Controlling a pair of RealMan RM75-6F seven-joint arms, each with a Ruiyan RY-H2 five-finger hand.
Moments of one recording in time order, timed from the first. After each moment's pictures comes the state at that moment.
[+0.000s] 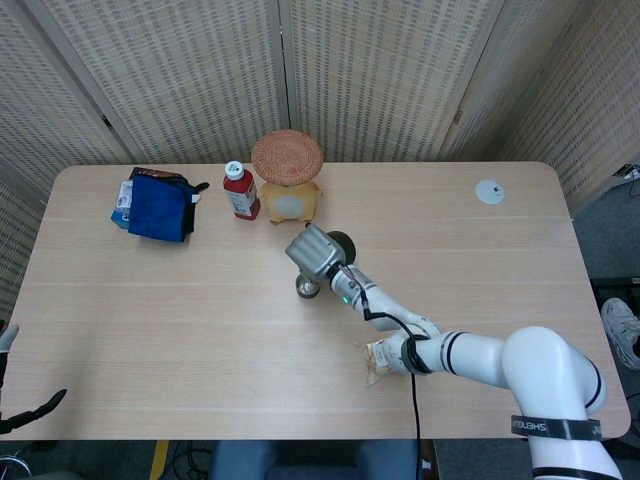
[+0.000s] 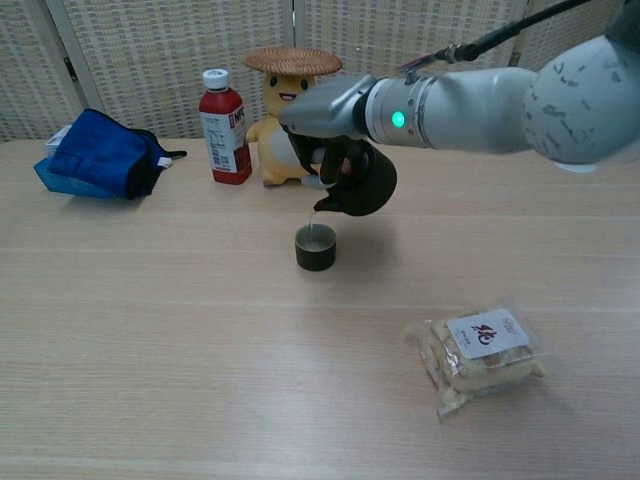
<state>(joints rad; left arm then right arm) 0.08 -1.16 -0.03 -1.55 1.55 1.69 0.04 1.27 -1.63 0.15 -1.20 -0.89 0.64 -0.62</state>
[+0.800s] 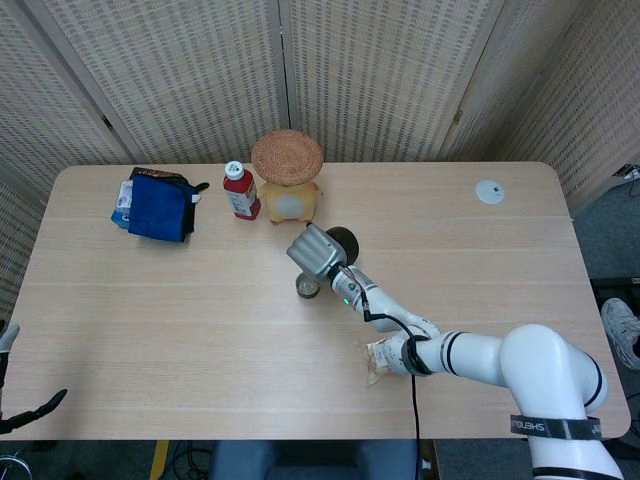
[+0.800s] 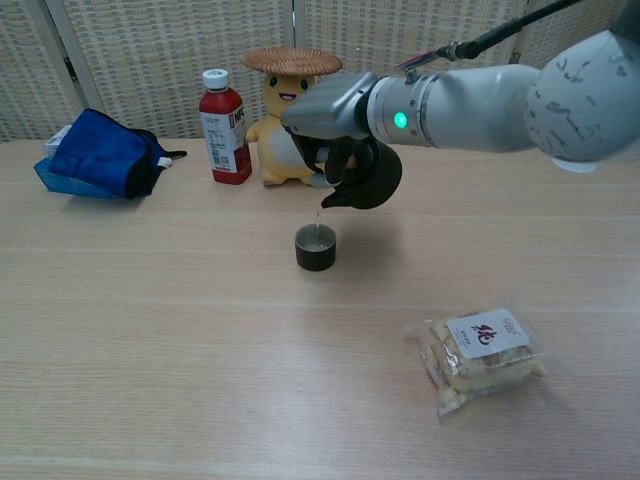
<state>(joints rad) 0.08 -1.17 -0.03 -1.54 1.55 1.69 0.05 1.30 -1.61 0.11 -1.23 -0.85 0.67 -0.69</state>
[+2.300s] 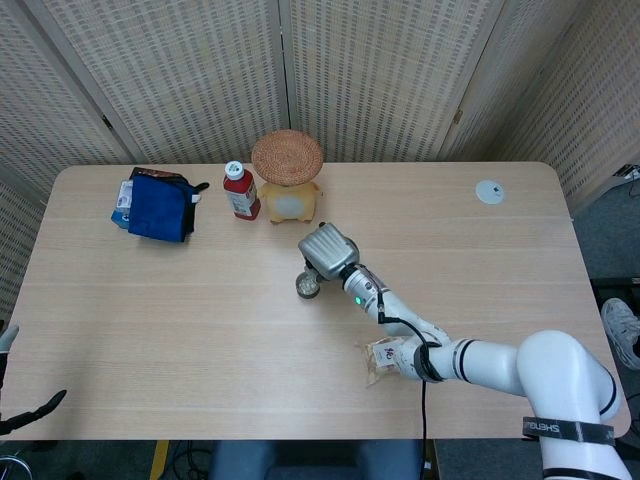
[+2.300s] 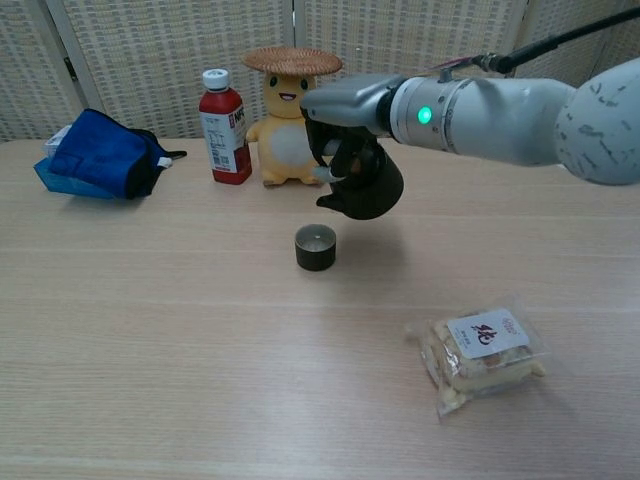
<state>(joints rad) 0.09 -1.16 -0.03 -1.55 1.56 1.70 0.05 1.19 -1.61 0.16 -1.25 -0.92 0.74 -0.41</state>
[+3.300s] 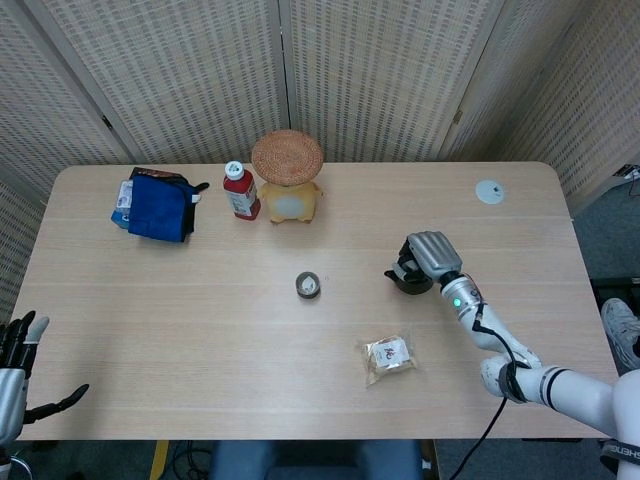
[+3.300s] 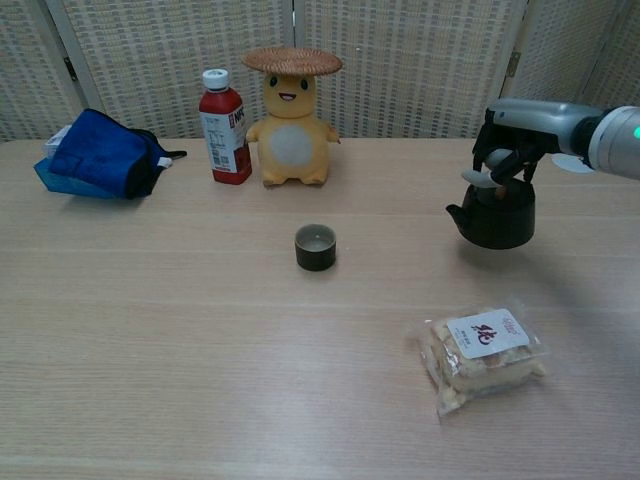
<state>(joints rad) 0.04 -1.16 -0.03 -1.60 1.59 1.65 0.11 0.82 -1.45 0.14 -1.25 -1.08 0.78 0.09</state>
